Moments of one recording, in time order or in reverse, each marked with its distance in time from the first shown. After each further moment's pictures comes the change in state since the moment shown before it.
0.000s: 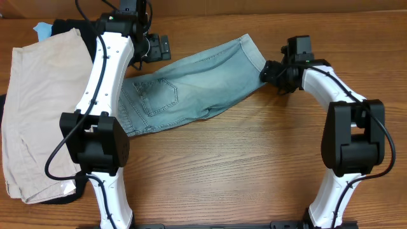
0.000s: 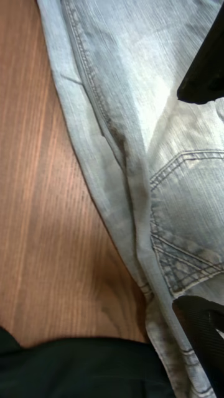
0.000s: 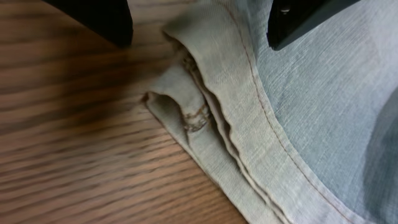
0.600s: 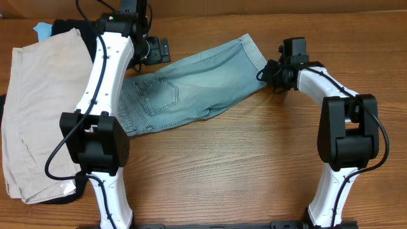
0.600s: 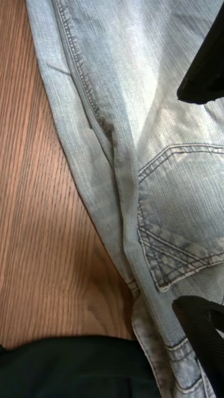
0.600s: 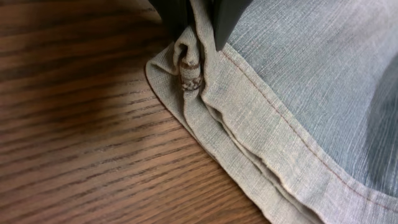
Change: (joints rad) left arm 0.000 0.000 0.000 -0.038 0.000 0.000; right arm 0.006 0.060 0.001 0.112 0.015 0.069
